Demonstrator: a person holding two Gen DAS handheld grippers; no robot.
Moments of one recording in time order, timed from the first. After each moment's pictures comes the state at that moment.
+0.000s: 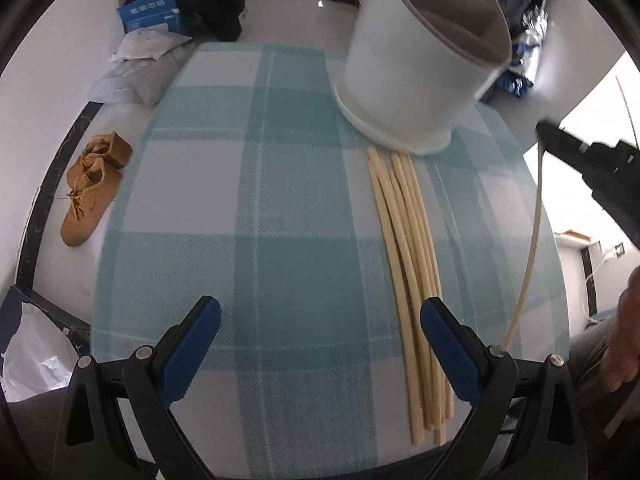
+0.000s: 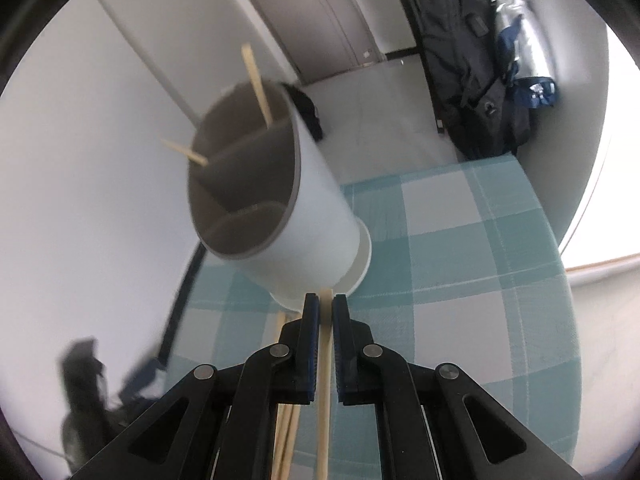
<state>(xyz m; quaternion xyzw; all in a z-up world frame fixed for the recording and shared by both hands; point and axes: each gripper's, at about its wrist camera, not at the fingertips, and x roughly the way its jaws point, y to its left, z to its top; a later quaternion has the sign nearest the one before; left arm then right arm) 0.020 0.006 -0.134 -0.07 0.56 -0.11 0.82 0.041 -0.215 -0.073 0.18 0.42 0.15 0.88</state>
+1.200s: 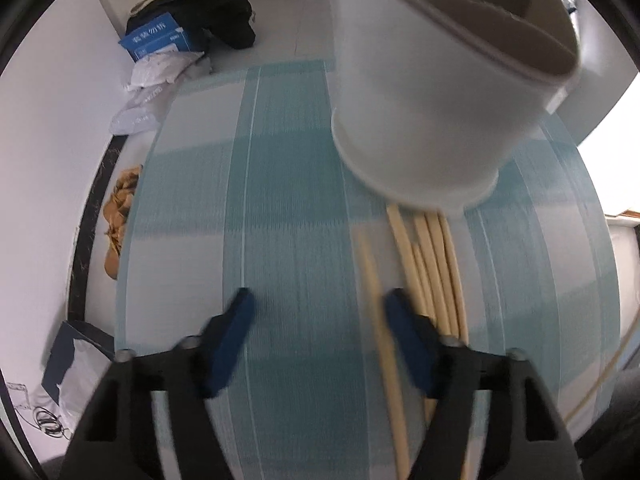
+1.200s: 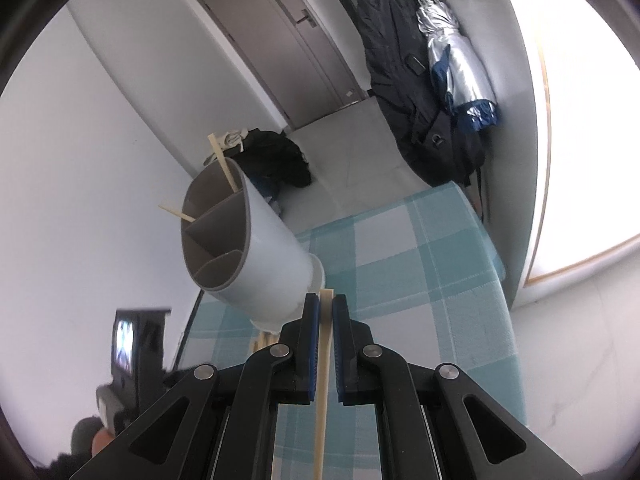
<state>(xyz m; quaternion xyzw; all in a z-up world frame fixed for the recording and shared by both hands) 0.079 -0.025 -0.140 0.05 0.57 -0.03 0.82 0.019 -0.278 -0.069 0.21 0.37 0.12 0.90</state>
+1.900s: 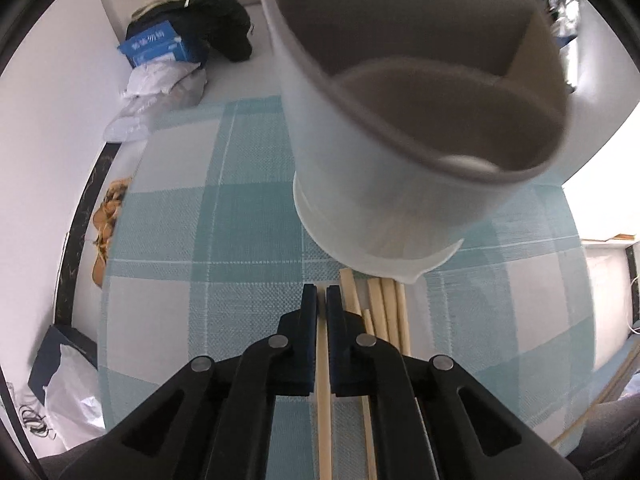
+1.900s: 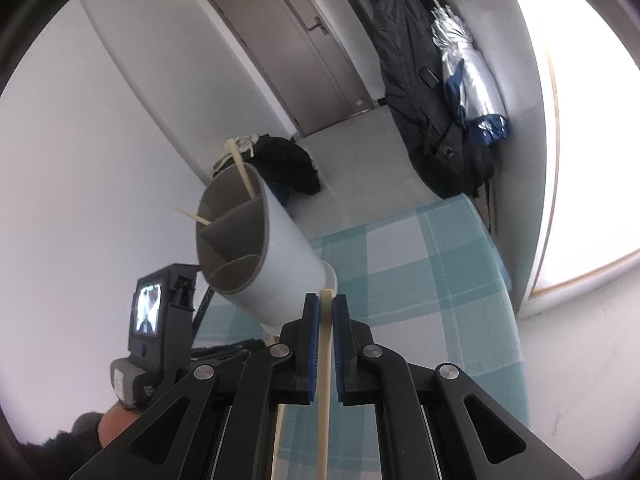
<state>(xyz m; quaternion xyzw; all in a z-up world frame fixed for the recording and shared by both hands) 0.075 -0.026 -0.121 0.01 0.55 -0.04 0.83 0.010 -0.265 -0.059 0.19 0.35 0.14 0.91</state>
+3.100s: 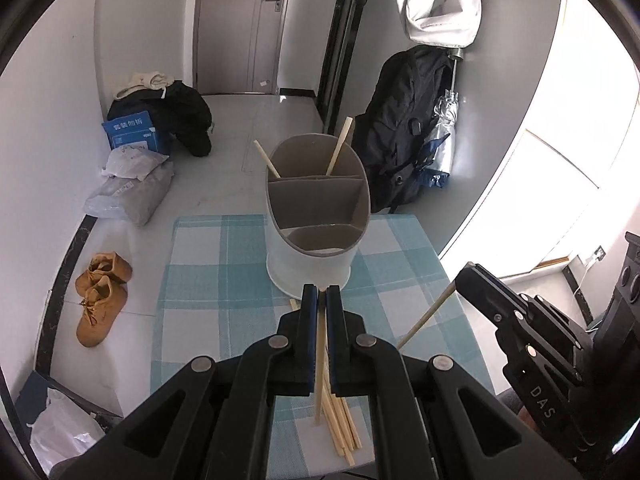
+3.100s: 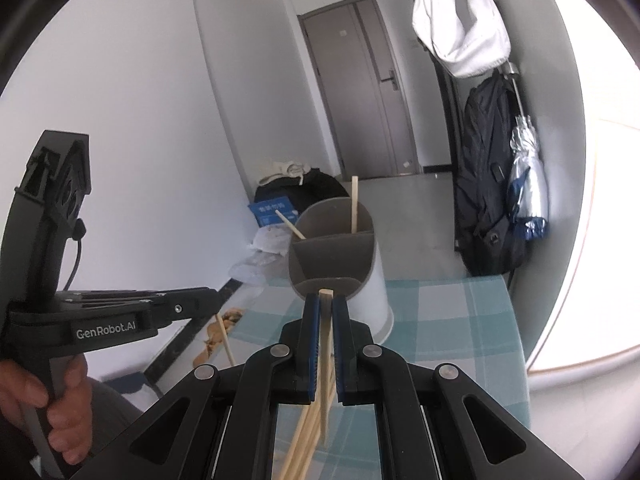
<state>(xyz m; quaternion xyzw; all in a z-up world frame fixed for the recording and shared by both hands) -0.004 -0.019 0.007 -0.03 0.40 -0.15 0.90 -0.044 -0.201 -0.015 0.07 0.23 0.18 0.95</state>
